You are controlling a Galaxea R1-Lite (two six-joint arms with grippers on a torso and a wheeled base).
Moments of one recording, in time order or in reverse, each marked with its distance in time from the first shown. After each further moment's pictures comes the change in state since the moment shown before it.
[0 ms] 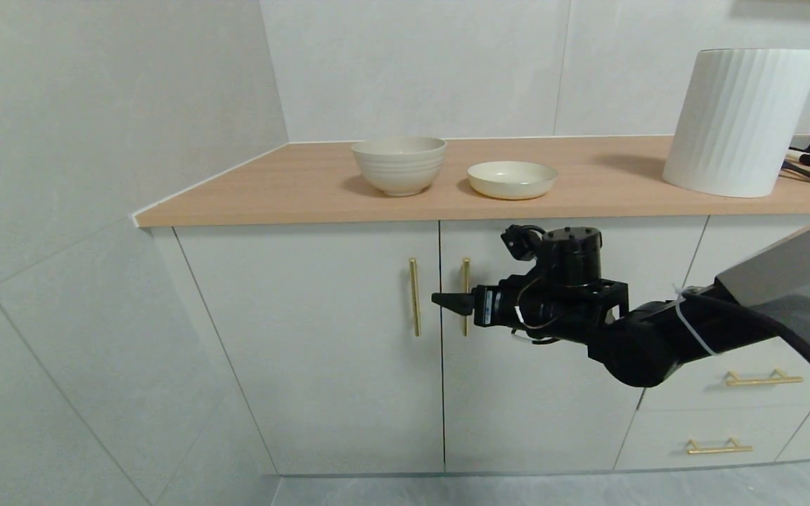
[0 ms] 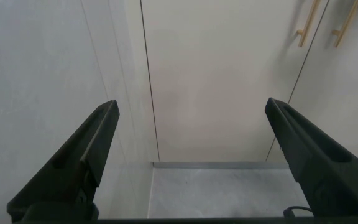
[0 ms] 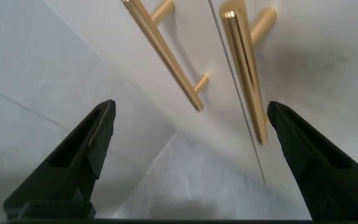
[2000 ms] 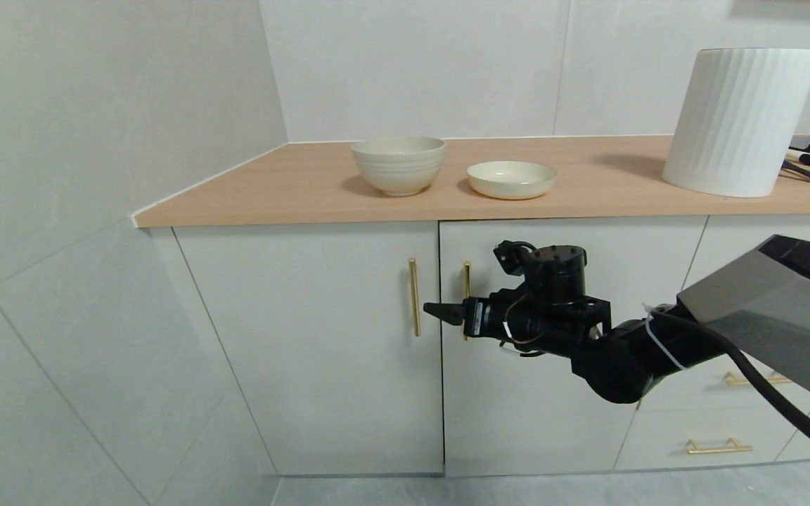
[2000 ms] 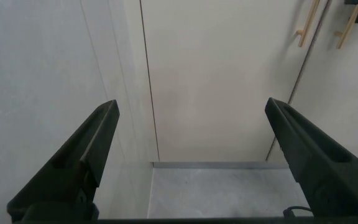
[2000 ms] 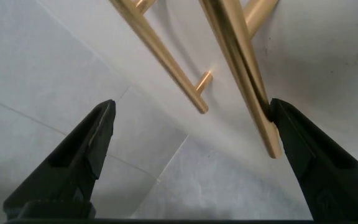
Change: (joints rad) left arm 0.000 0.000 0.000 0.000 0.000 0.000; right arm 0.037 0.063 0.015 -0.085 0.012 0.084
